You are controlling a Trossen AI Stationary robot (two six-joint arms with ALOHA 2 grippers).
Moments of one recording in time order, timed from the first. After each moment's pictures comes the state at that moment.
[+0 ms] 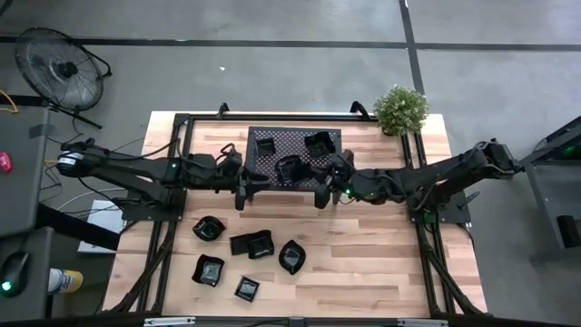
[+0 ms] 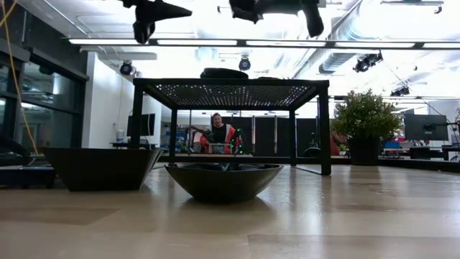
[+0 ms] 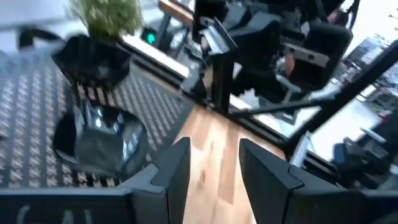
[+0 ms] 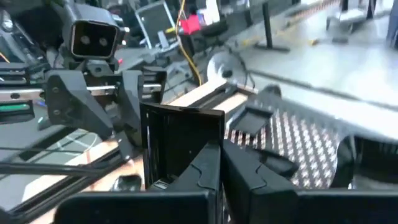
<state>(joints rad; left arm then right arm) -0.11 1.01 0.77 0.07 -0.21 -0.54 0.20 1.34 0.96 0.16 0.67 0.48</state>
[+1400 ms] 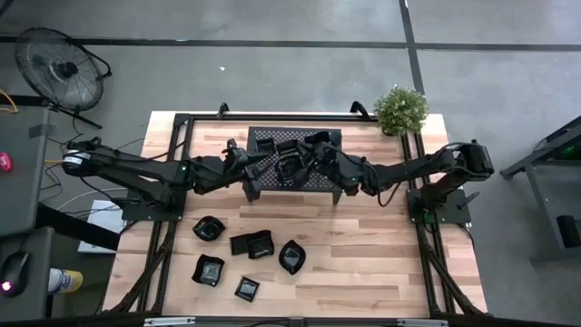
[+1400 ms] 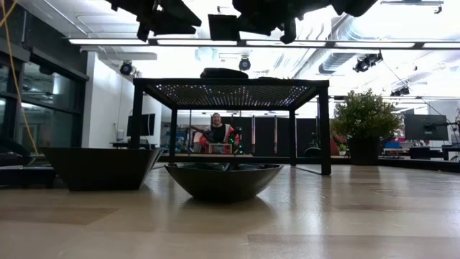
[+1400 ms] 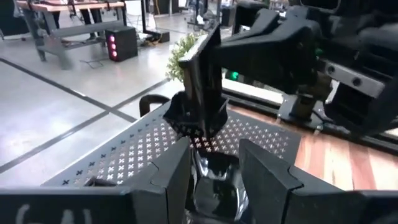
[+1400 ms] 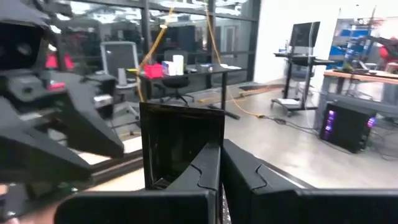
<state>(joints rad) -0.11 1.10 0.77 0.18 -0.60 -0.18 0.04 1.57 0.96 0.67 0.71 -0.01</state>
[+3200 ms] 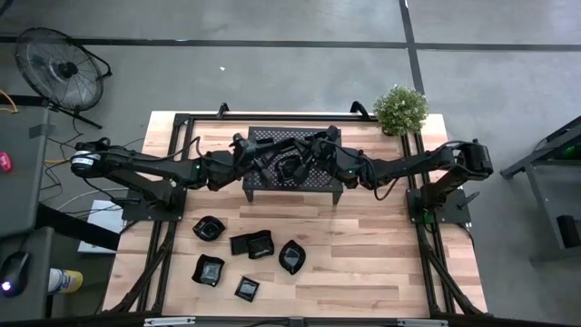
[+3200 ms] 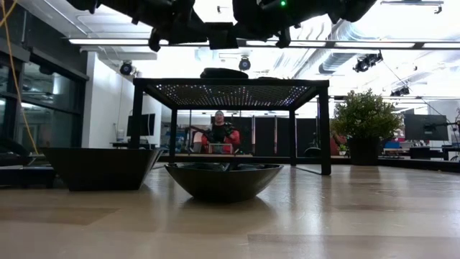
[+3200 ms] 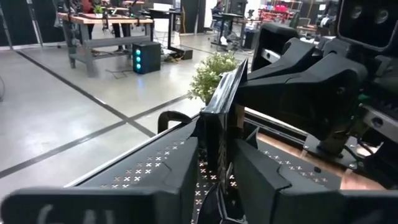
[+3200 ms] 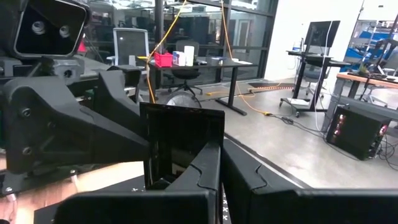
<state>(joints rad) -0.03 1.23 0.77 0.39 -0.63 -0.19 -0.02 1.57 0.96 0.63 0.60 -0.04</state>
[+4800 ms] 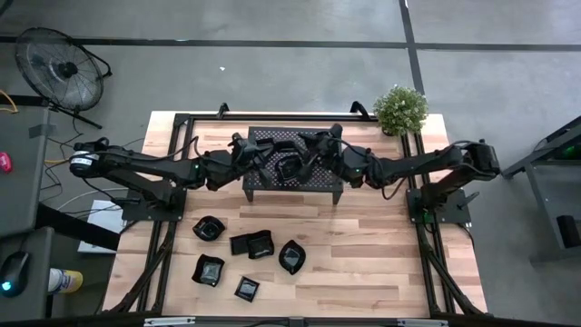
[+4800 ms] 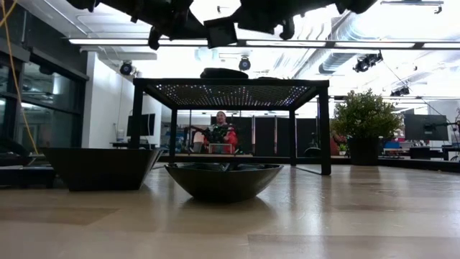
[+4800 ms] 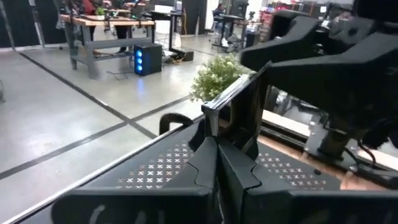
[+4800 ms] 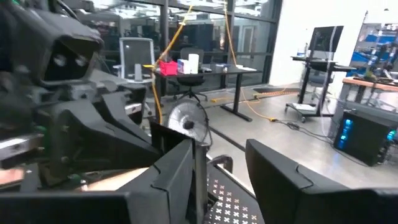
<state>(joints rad) -0.03 1.21 0.77 0.38 -0.64 -0.18 -0.01 1.50 0.96 0.59 0.58 -0.04</state>
